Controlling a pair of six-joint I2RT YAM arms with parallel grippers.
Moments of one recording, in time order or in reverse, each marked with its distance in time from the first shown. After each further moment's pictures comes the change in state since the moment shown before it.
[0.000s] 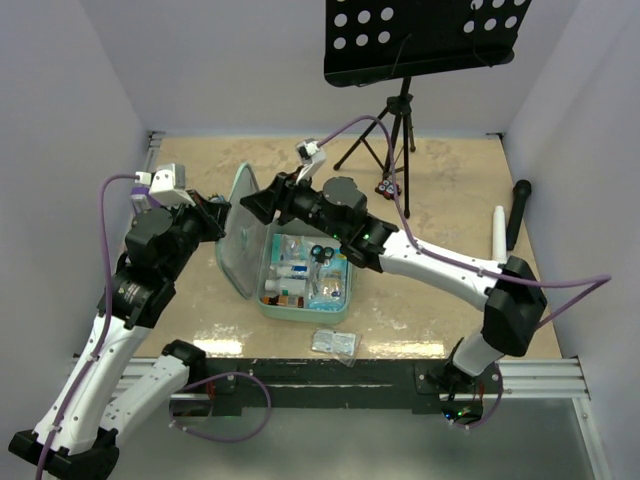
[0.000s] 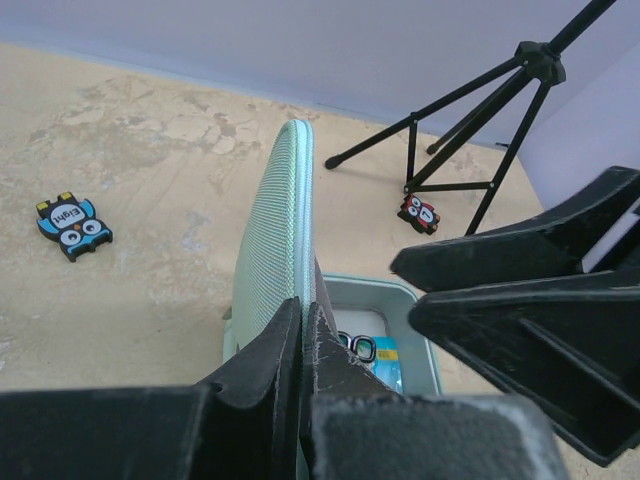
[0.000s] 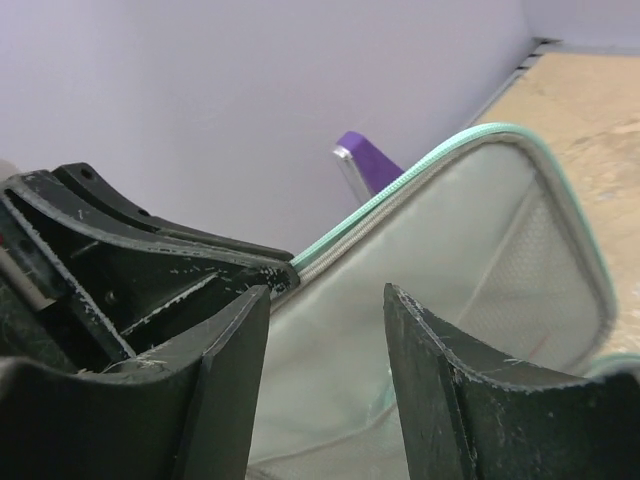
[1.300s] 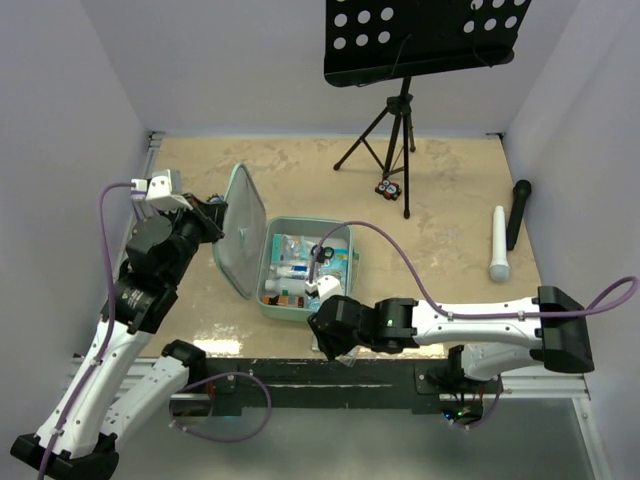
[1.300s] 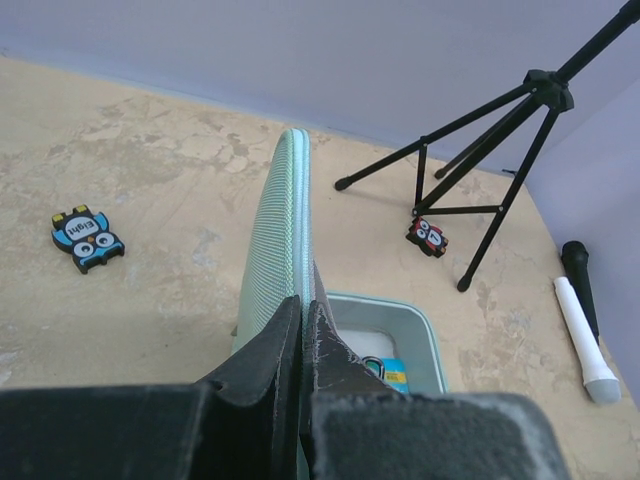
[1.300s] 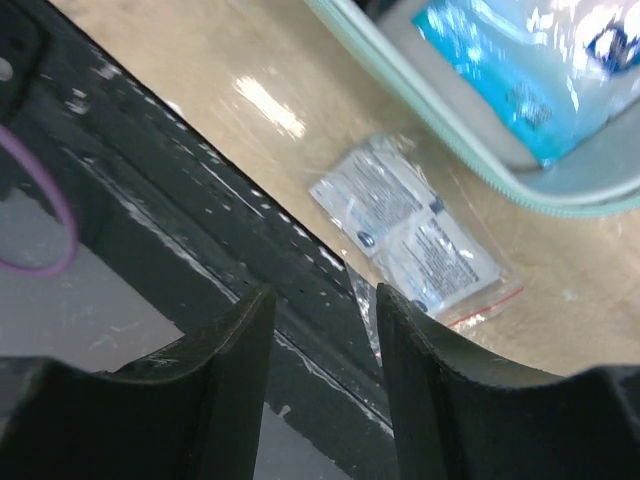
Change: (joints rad) left arm 0.000 -0.032 -0.074 0.082 -0.051 -0.002; right arm 0.446 -0.328 -0.405 -0.935 0.307 0.045
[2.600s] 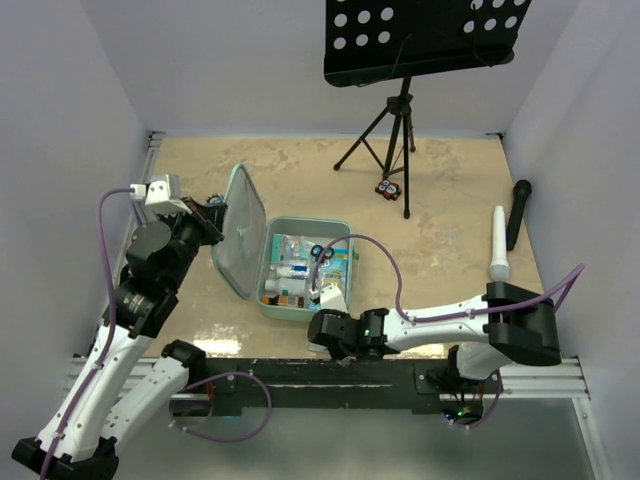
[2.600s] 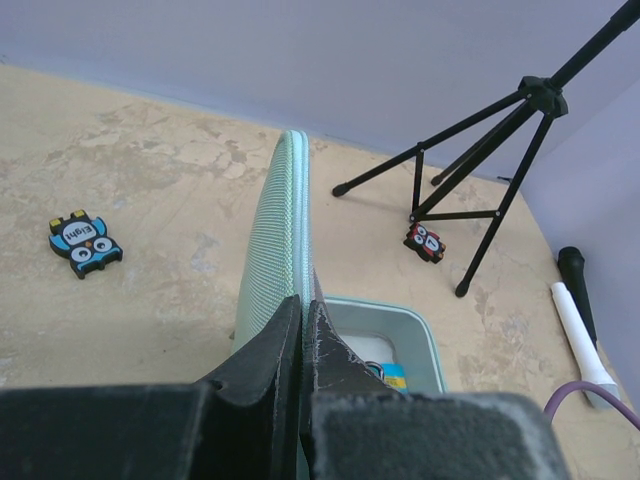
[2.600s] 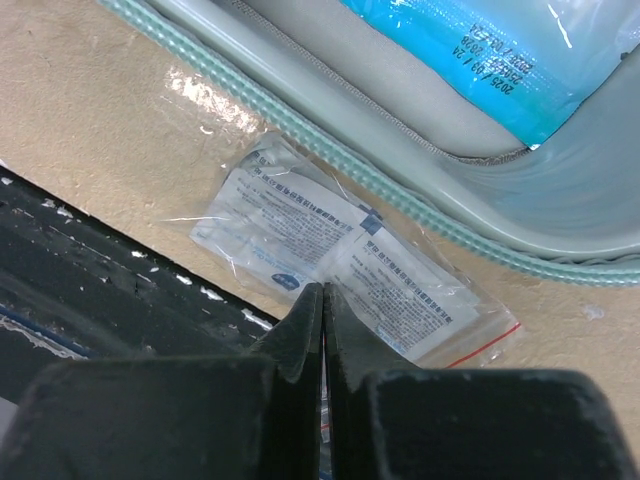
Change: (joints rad) left arm 0.000 -0.031 -0.047 0.042 0.000 0.000; right arm 0.013 0.195 -0.124 0.137 0.110 0.163
